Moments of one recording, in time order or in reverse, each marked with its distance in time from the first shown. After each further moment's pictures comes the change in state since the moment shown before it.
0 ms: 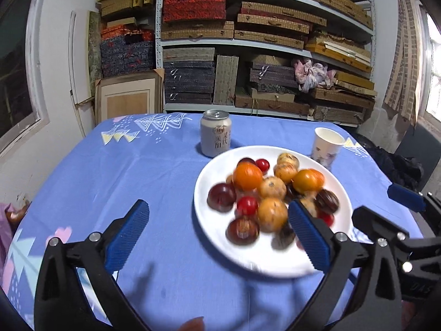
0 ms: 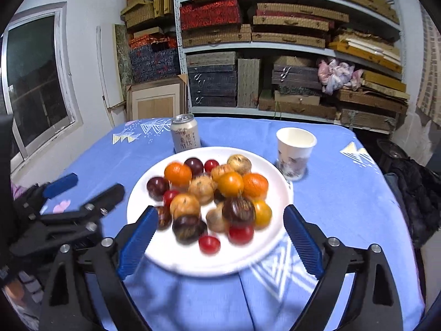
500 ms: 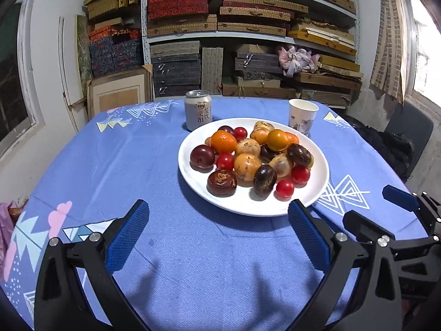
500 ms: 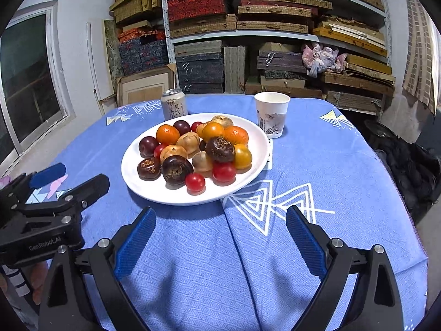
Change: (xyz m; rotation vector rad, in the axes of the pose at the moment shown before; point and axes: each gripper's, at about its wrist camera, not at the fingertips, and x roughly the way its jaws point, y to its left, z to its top) left arm -0.034 -0.023 -0.046 0.066 0.035 -0.035; right arm -0.027 -0.016 -0.058 0.053 0.048 -0.034
